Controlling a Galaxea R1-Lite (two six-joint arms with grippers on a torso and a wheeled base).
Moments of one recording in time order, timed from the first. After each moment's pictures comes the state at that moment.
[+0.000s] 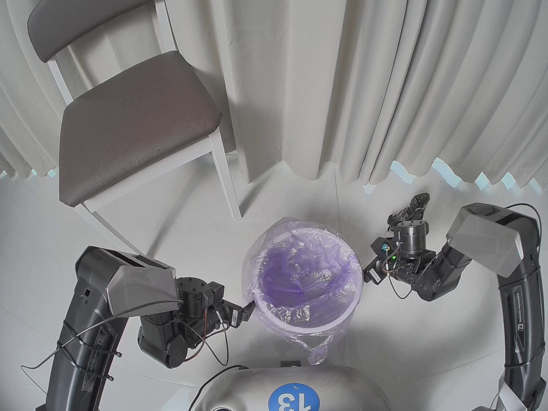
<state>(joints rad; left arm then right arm) -0.42 2.63 -0.76 -1.42 -0.03 0.05 0.24 2.46 -1.05 -0.90 0.02 -0.55</state>
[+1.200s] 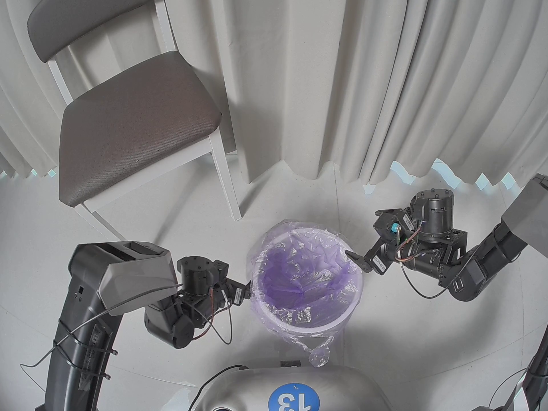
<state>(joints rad) -0.41 2.61 -1.01 -1.21 0.08 0.13 0.41 2.06 -0.82 -0.86 0.02 -0.58</state>
